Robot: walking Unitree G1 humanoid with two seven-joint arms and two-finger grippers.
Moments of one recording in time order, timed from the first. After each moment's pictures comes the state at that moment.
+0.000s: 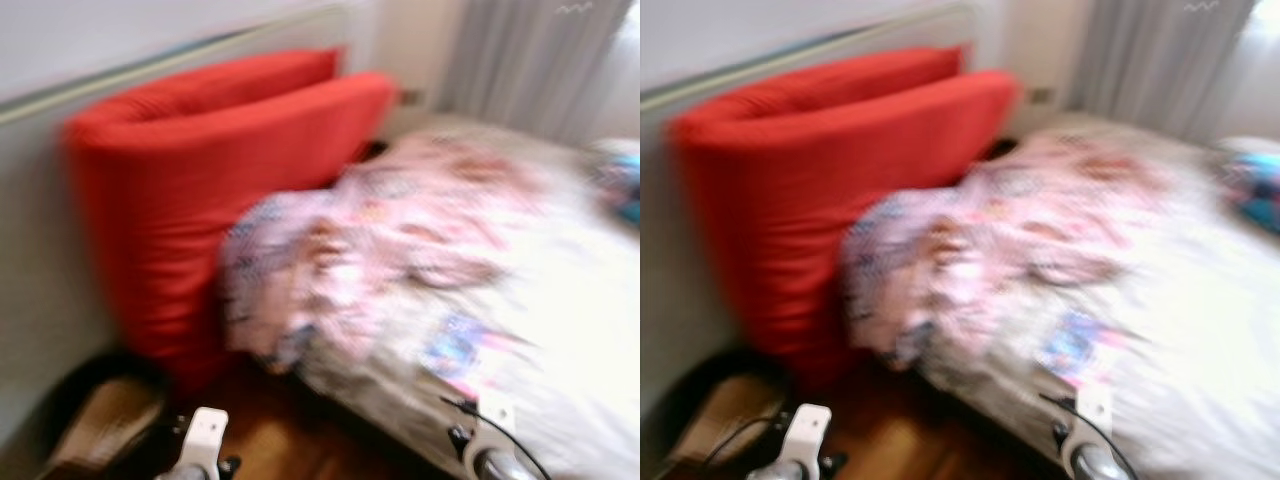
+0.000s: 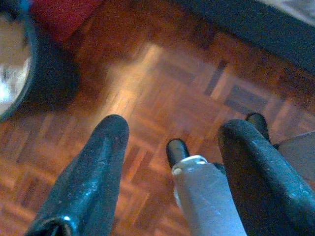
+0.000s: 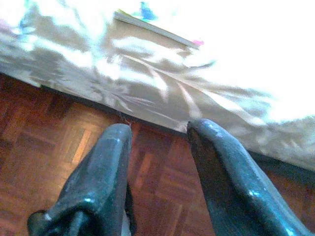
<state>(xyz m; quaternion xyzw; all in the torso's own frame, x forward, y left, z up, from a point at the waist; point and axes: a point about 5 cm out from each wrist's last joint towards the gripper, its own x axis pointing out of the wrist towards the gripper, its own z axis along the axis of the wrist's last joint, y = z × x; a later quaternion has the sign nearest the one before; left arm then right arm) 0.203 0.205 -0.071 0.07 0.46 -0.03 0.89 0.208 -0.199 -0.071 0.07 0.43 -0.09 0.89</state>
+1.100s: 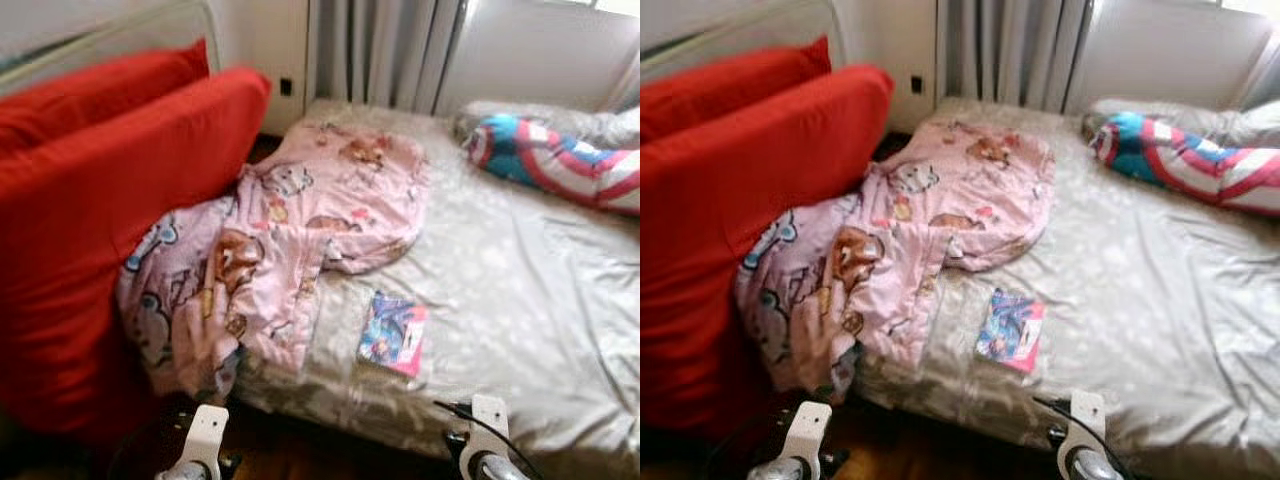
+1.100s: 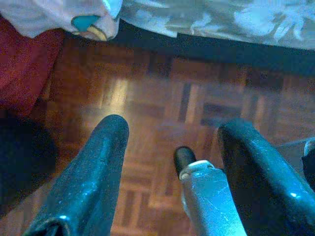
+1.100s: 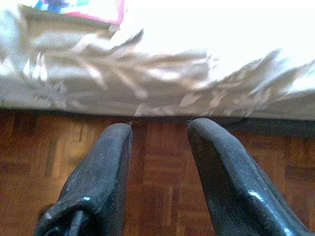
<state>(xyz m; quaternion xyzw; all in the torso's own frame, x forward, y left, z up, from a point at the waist) 0.209 0.201 -0.069 0.07 0.45 -0.03 0.89 0.206 -0.200 -0.071 0.07 0.44 -0.08 0.89</state>
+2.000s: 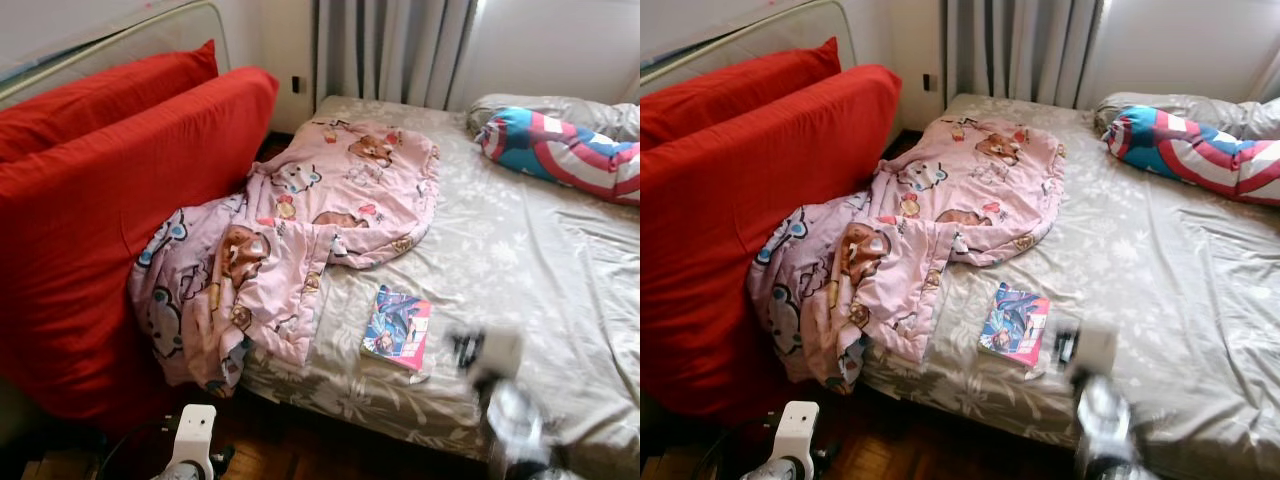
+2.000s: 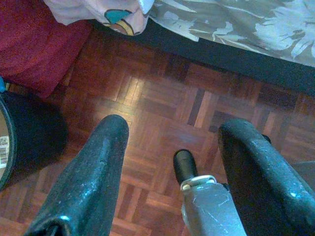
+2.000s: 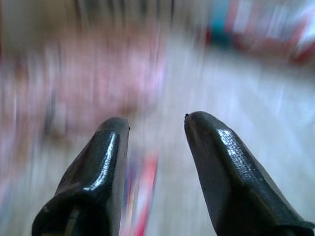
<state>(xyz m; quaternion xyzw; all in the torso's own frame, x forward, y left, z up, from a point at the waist) 0.207 0.208 -0.068 0.04 0.42 0.01 0.91 0.314 -0.221 0.051 0.02 0.04 -0.07 1.00</state>
